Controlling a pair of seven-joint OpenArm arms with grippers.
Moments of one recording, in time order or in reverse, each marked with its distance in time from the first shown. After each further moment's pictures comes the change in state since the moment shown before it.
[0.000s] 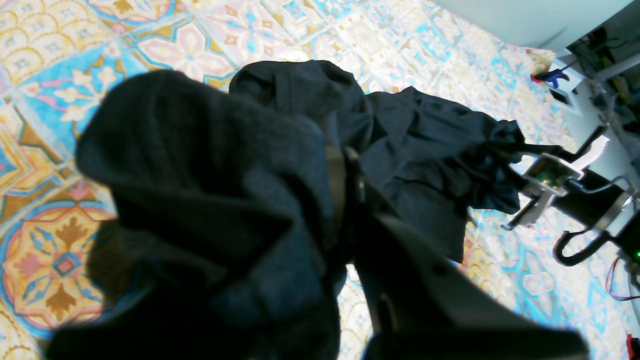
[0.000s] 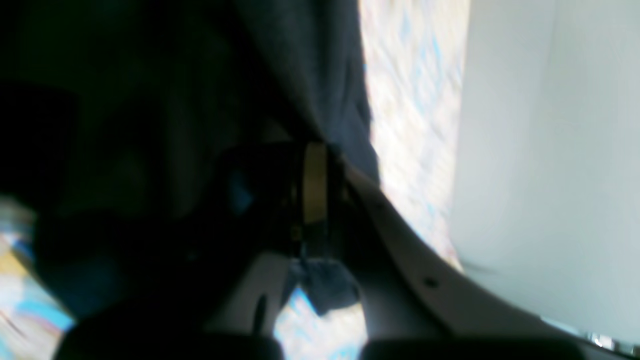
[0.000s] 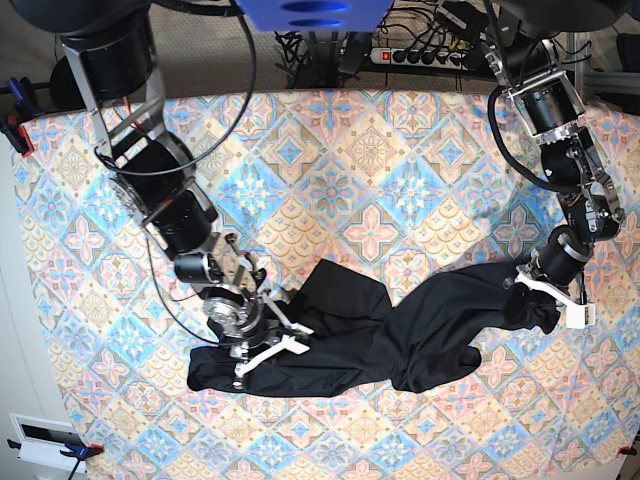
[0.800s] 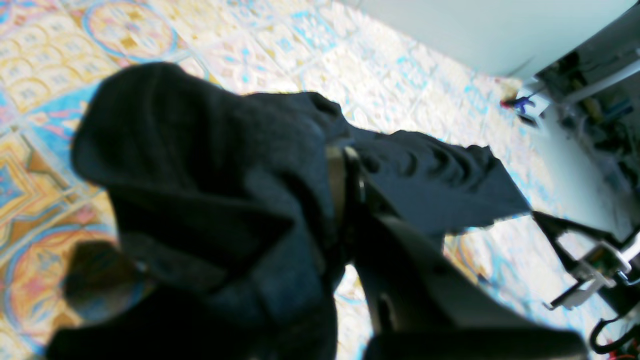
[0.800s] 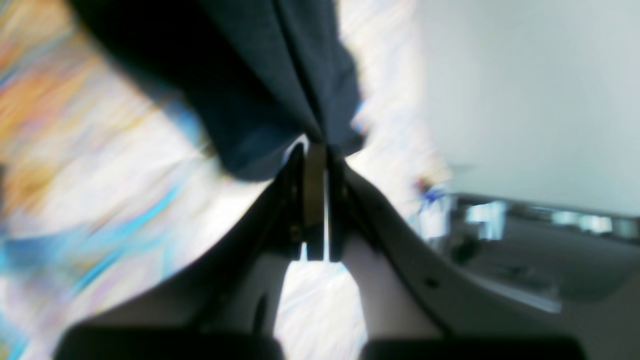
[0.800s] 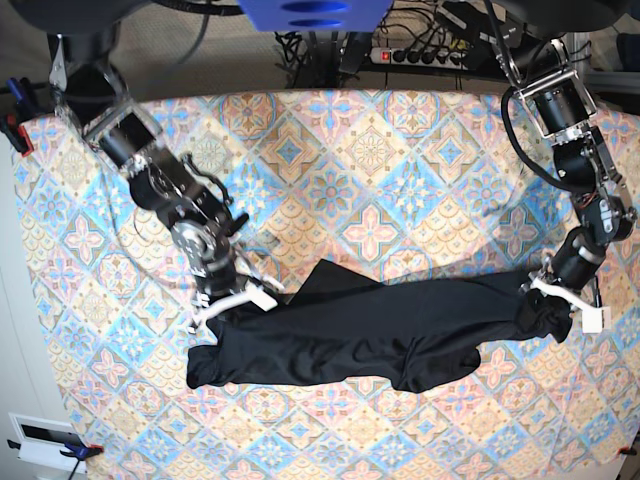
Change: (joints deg) left arm 0.0 -2.8 0.0 0.5 -6.7 0.2 0.9; right arm -25.2 20.4 7.1 54.5 0.7 0.3 -29.4
